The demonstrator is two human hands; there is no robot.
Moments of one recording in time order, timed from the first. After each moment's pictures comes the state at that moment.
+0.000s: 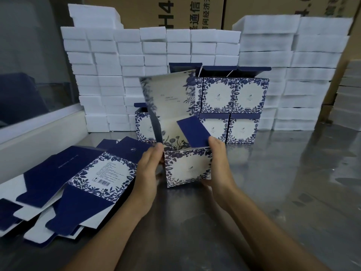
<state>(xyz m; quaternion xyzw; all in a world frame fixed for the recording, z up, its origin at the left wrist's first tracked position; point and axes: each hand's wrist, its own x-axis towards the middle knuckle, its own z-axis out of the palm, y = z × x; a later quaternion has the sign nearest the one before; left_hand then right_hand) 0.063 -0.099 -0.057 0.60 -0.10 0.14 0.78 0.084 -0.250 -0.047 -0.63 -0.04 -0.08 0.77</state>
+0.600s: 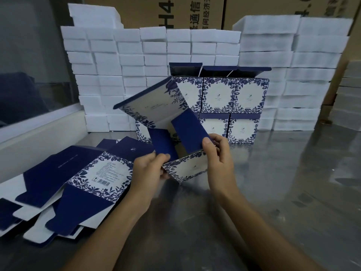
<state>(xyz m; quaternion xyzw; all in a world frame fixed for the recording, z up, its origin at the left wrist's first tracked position) 0.067 -0.100 -0.049 0.64 0.01 0.17 0.75 0.084 -0.250 -0.053 -0.65 -0.14 -0.24 0.71</state>
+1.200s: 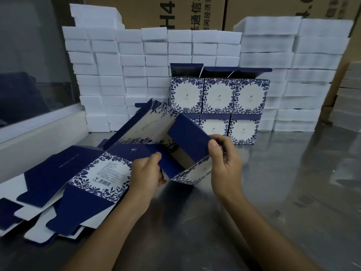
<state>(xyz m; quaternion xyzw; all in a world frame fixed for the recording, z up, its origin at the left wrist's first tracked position) 0.075 -0.092 -0.056 0.66 0.05 0.18 0.73 0.081 -0.257 -0.052 -0.67 -0.15 -0.34 0.64</state>
